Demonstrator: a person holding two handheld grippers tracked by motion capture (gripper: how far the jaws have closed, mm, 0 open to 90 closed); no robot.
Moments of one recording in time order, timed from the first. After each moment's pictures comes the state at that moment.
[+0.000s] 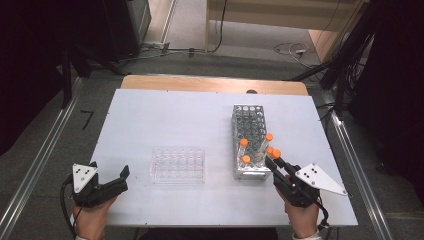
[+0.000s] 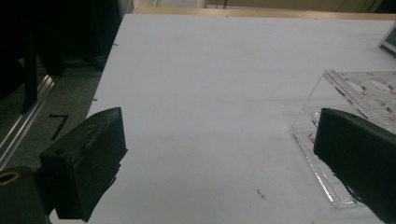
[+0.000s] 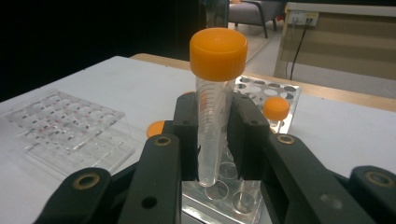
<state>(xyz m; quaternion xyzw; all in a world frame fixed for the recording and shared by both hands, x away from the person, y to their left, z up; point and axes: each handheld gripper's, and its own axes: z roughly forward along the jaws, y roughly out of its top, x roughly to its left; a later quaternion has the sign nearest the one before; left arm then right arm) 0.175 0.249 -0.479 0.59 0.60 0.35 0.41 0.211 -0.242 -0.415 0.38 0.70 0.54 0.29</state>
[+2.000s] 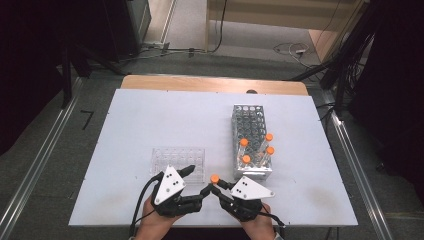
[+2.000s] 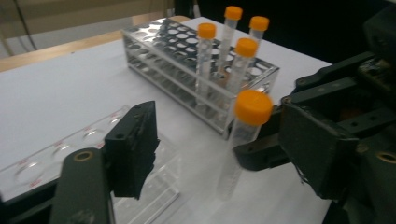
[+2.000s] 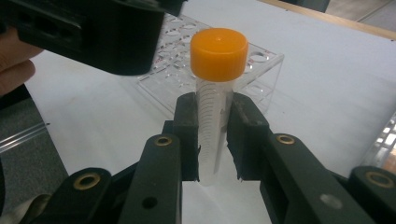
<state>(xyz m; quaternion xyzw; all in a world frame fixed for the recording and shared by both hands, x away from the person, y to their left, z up) 0.174 0.076 -0.432 0.75 0.34 0.21 0.53 0.195 -0.135 -0.464 0.27 0.81 0.49 0.17</state>
